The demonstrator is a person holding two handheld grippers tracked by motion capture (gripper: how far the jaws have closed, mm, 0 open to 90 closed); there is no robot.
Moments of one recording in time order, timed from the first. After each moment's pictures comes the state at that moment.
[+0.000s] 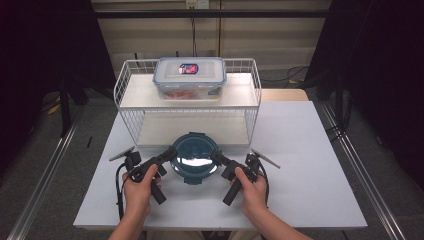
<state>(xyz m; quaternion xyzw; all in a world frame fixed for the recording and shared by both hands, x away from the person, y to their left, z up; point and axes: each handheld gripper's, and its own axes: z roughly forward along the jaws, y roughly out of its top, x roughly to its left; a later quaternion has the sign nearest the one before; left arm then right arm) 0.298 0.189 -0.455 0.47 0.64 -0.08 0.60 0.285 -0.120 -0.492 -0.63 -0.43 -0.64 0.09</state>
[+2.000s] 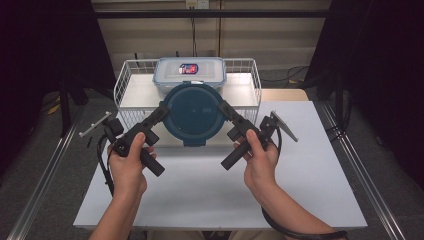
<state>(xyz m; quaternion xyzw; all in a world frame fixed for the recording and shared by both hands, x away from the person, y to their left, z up) 0.298 0.181 -0.324 0.42 0.55 -0.04 0.72 0.300 -0.125 -0.352 -0.55 -0.32 -0.77 0.07</state>
